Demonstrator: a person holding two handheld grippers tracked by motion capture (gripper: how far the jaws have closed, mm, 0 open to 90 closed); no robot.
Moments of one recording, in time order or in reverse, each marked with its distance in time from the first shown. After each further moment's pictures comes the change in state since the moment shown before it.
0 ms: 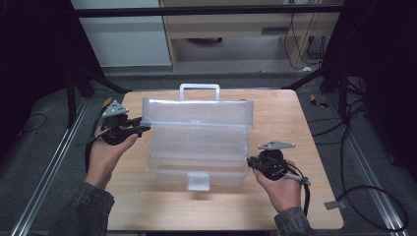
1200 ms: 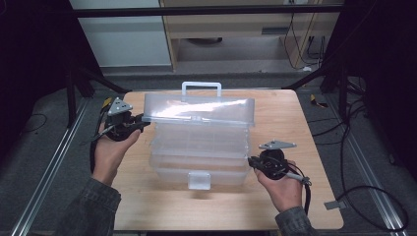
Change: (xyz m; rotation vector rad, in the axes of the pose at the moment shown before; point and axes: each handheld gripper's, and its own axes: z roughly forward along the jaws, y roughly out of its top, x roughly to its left) left arm -0.005 0.006 0.007 -0.011 0.080 0.036; right arm -0.003 0.000 -0.001 0.004 -0.002 -0.006
